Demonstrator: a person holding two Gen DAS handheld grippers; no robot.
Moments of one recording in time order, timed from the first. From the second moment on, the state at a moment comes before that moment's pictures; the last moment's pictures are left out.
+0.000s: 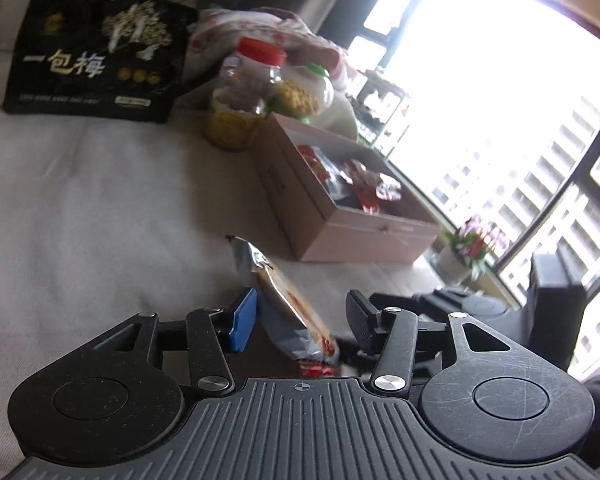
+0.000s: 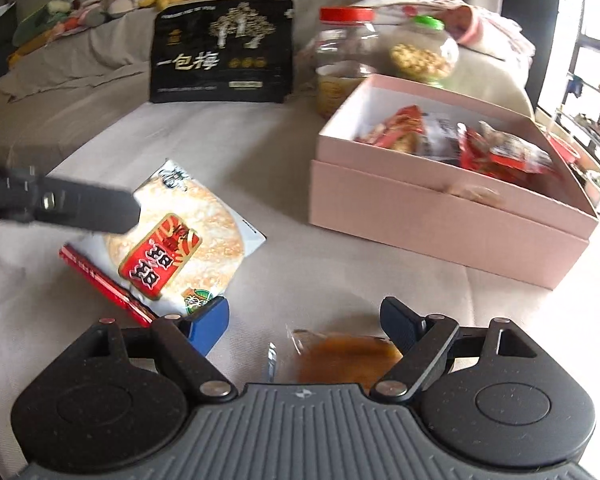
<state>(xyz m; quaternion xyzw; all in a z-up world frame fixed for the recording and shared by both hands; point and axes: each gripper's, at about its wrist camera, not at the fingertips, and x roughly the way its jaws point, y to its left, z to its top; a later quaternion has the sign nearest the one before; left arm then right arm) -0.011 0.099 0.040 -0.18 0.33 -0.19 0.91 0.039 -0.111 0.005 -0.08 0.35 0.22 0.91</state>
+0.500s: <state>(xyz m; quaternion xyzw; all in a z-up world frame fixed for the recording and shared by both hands) 0.000 0.079 0.055 -0.17 0.33 -0.20 0.91 0.033 -0.125 0.004 -0.08 0.33 0.22 0.91</state>
